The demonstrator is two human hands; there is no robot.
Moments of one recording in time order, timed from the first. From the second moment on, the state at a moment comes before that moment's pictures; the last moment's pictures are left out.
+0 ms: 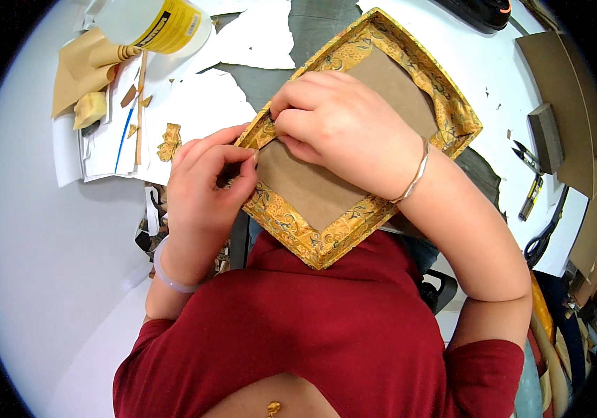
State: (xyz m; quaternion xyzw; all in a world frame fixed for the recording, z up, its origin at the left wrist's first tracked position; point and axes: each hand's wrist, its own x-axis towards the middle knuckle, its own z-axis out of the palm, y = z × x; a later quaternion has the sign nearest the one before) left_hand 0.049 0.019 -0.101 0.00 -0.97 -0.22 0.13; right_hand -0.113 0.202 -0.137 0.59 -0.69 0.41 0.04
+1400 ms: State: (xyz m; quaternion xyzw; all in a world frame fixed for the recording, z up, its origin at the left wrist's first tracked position) left_hand 0.061 0.003 -0.109 0.14 -0.84 -0.52 0.04; right_hand -0.087 0.191 -0.132 0.60 -0.73 0.32 0.09
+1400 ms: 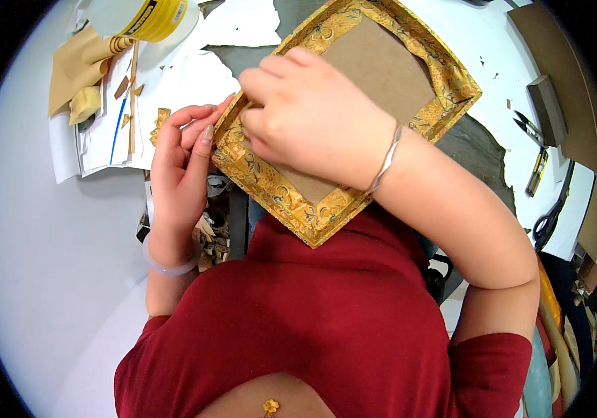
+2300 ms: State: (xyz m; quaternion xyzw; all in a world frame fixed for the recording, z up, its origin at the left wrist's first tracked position) left_hand 0.062 -0.008 -0.112 0.08 -0.79 -0.60 0.00; right_hand -0.069 0.189 -0.134 0.63 -0.72 0.31 0.02
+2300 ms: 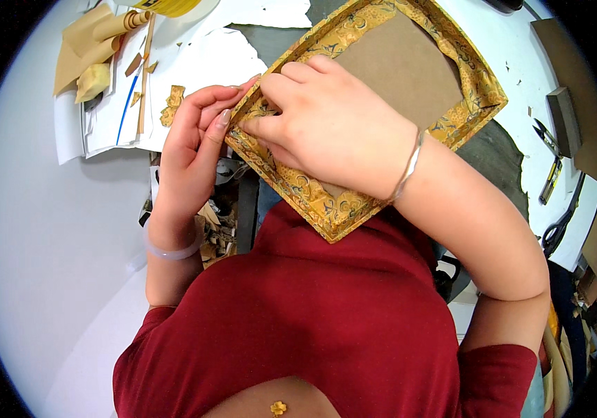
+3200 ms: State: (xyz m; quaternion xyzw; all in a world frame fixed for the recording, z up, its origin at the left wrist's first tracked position) left_hand 0.003 0.032 -0.078 -0.14 -0.98 -0.13 0.09; right_hand -0.123 0.306 -0.111 0.19 -0.92 0.23 0.24
